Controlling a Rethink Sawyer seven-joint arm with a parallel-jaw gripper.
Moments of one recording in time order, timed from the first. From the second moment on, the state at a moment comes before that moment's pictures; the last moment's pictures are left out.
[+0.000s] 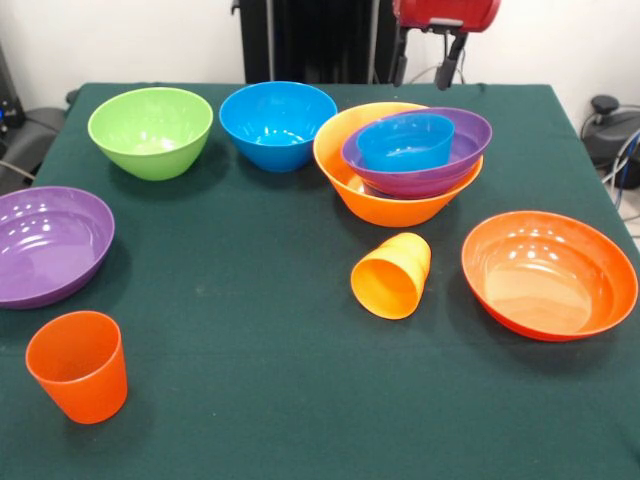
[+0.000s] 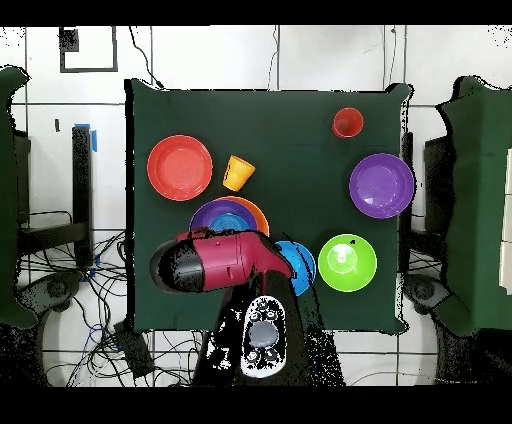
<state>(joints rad) -0.04 -0.82 -0.02 1.88 -0.24 0.44 1.82</state>
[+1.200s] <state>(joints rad) -0.14 -0.95 0.04 1.89 -0.24 0.53 1.82</state>
